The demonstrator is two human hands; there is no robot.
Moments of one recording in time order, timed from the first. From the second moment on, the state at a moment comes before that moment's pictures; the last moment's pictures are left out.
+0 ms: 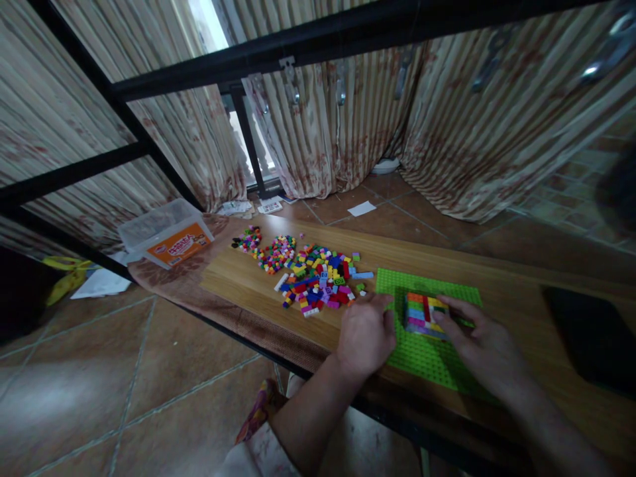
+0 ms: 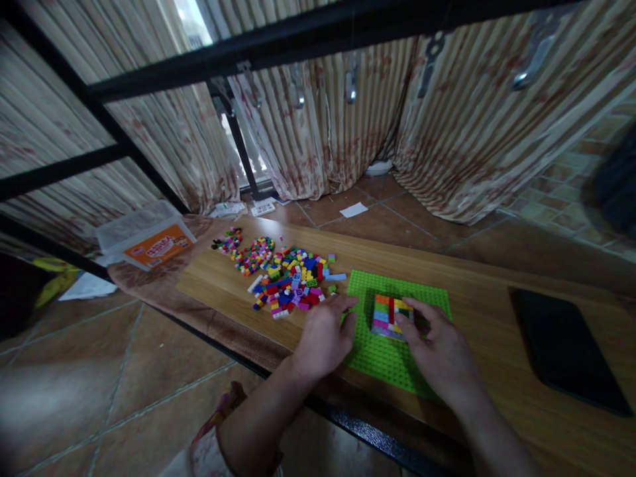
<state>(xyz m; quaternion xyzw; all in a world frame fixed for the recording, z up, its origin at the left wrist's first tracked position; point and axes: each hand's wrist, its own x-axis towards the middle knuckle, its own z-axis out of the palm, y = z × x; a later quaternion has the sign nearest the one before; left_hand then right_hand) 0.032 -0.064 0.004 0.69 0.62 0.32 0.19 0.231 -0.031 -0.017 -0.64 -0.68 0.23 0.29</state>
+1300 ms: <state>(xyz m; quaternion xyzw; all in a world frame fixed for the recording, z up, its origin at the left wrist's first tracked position) -0.021 -0.029 0.002 0.69 0.64 0.32 0.08 0.233 -0.030 -0.004 -0.65 -0.61 0.21 0.40</state>
